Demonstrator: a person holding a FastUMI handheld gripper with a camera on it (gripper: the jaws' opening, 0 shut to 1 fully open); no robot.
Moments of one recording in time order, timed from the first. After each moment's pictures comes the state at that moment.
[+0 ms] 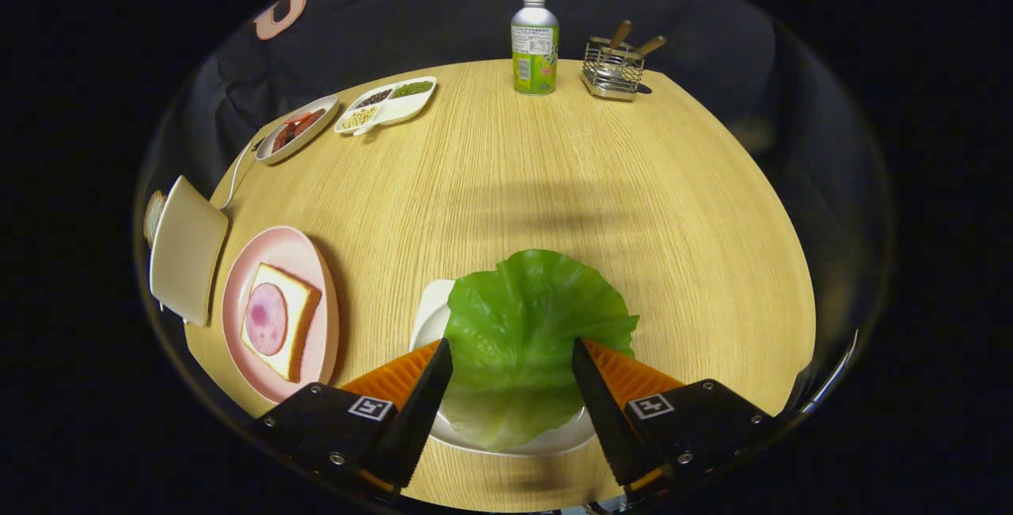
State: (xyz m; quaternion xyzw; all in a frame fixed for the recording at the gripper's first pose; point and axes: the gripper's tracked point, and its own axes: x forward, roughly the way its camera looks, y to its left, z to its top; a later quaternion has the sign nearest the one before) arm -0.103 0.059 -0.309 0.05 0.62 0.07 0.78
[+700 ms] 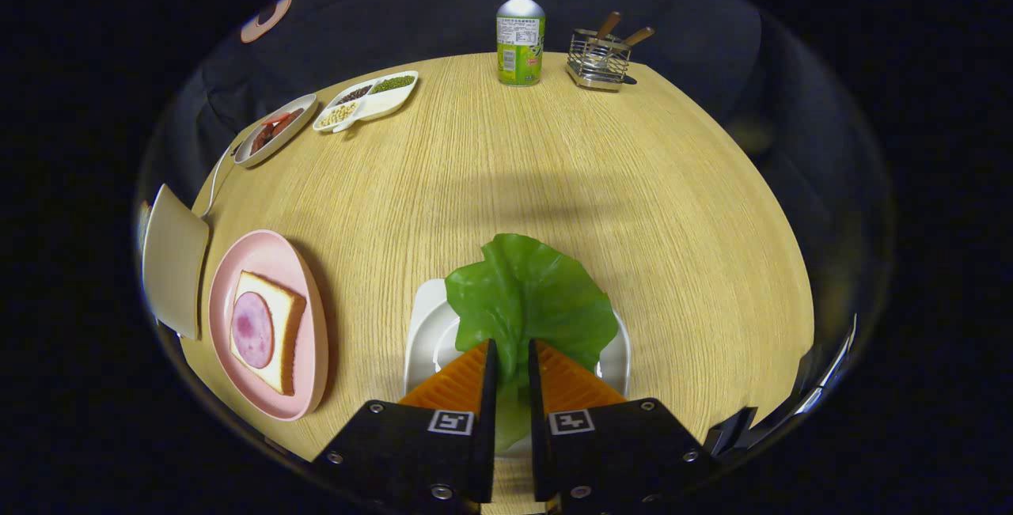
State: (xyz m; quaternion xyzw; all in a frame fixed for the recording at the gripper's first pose) arm -0.102 0.061 -0.313 0.05 0.62 0.03 0.78
